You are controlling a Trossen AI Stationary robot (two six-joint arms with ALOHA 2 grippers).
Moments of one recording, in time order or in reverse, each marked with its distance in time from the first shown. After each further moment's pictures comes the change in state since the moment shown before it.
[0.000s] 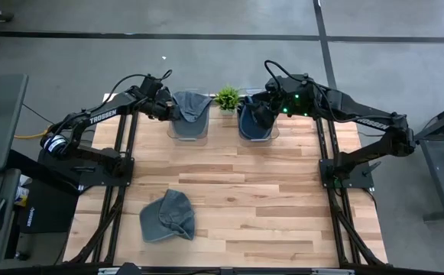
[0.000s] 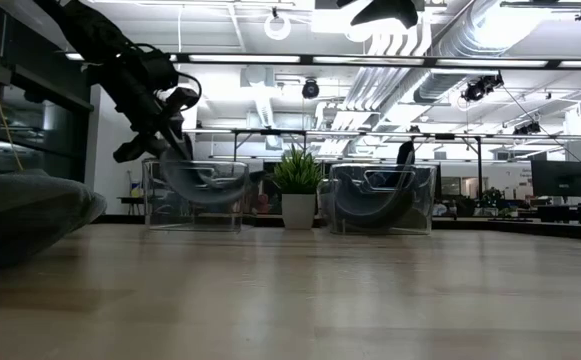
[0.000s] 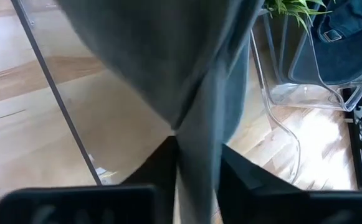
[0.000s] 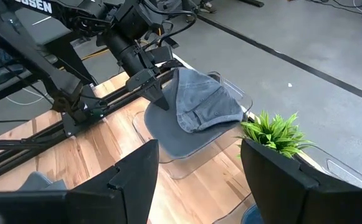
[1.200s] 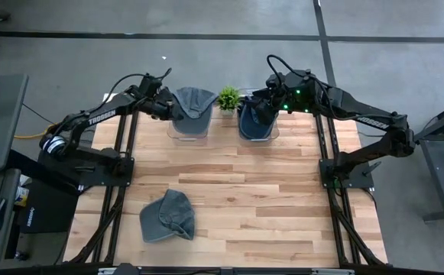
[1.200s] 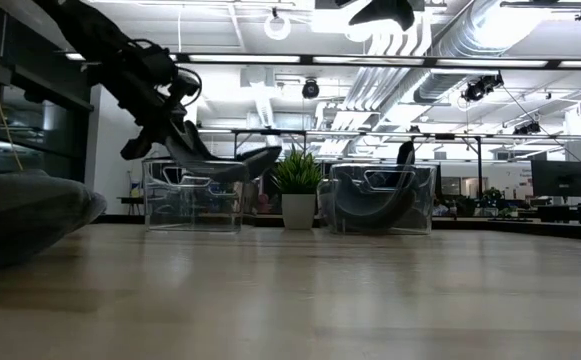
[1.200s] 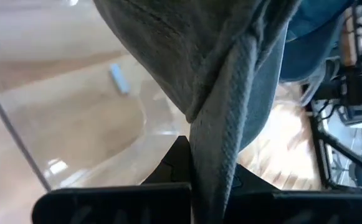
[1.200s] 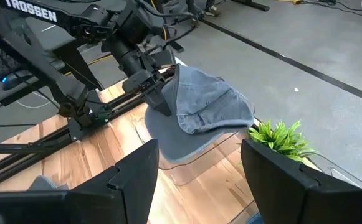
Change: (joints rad) left arm 0.001 -0.022 0.000 0.052 0.106 -0.033; right arm -0.039 0.000 0.000 0.028 -0.059 -0.018
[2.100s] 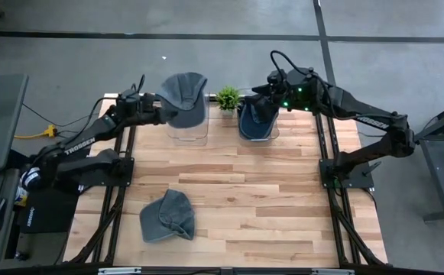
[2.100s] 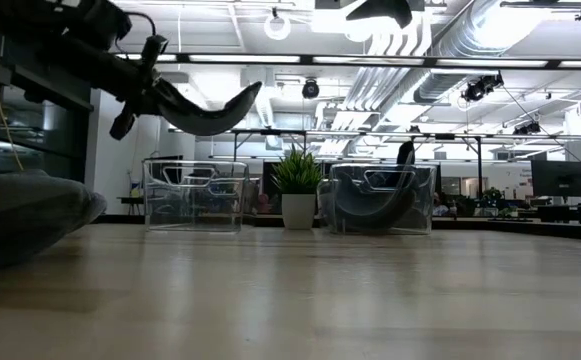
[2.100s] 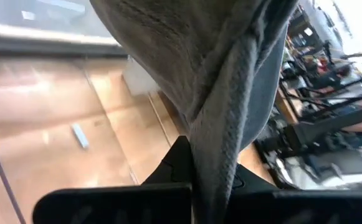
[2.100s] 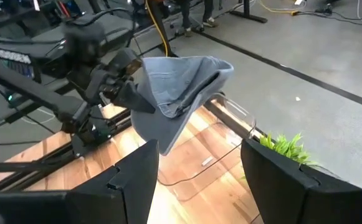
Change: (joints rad) left arm -0.111 -0.442 -0.295 0.363 -0.201 -0.216; right arm -0.016 0.000 0.001 0.057 0.003 0.017
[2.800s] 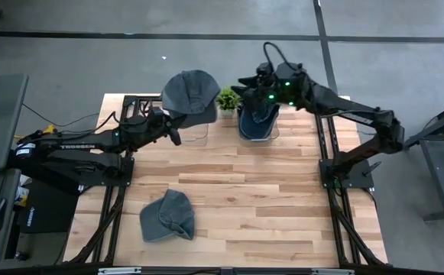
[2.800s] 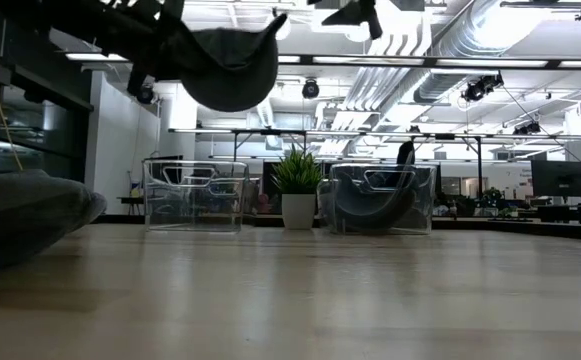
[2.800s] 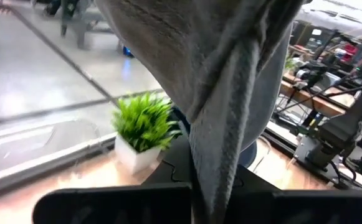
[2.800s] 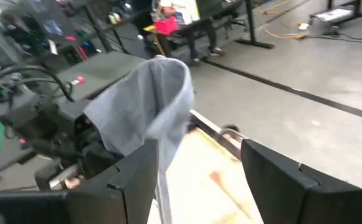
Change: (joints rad) left arm -0.610 0.026 0.000 0.280 -0.812 0.362; right arm -0.037 0.123 0.000 0.274 -0.043 0.038
